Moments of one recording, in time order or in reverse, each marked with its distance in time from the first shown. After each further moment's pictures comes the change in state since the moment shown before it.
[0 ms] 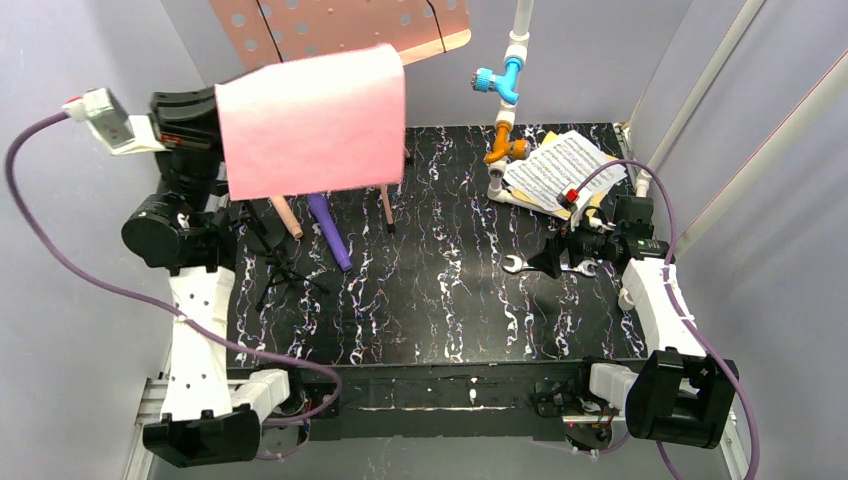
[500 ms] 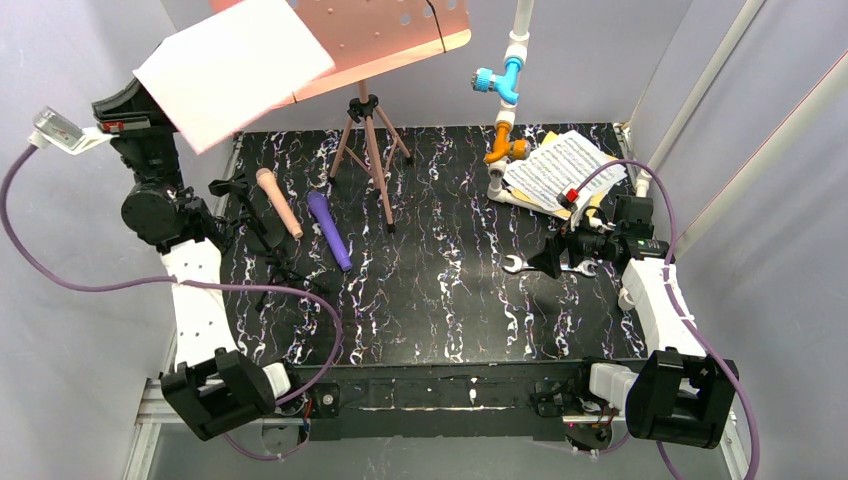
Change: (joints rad) left arm 0.252 0.130 -0.161 0.098 -0.316 -0.138; right arm 0.000 0.000 0.000 0.000 0.000 0.003
